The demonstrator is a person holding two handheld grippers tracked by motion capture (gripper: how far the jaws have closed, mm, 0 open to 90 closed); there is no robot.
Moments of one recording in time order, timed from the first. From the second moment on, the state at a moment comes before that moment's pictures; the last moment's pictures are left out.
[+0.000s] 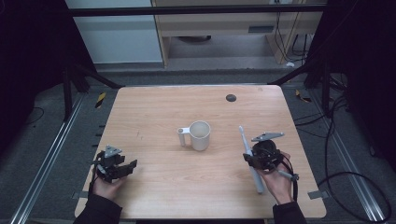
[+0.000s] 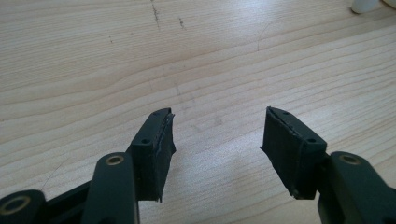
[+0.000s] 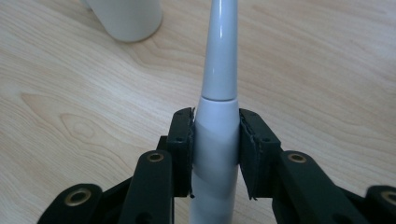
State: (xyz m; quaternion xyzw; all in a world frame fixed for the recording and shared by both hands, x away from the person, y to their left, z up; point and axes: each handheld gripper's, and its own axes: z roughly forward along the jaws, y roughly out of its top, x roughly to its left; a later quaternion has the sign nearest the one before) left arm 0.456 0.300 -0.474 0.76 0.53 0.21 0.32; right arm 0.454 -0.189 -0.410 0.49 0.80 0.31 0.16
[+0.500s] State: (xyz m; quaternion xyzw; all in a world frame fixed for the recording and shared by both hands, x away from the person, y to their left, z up) left arm 0.456 0.299 -0.473 0.76 0.53 0.21 0.32; right arm 0.443 -0.198 -0.379 0.46 0.75 0.42 0.21
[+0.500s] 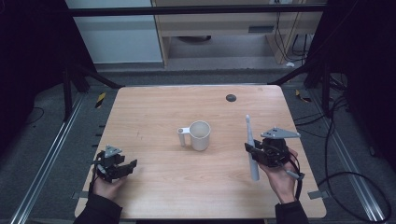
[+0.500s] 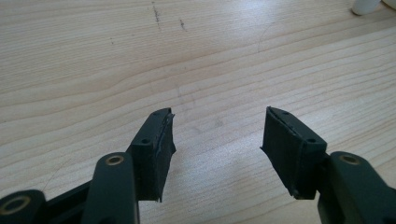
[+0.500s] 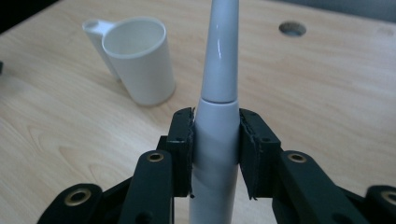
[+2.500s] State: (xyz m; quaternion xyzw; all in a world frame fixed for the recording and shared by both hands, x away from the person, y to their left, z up) left arm 0.457 0.301 -0.473 0.75 0.52 0.23 0.32; right arm 0.536 -0.087 -0.344 0.43 0.63 0.61 0.21
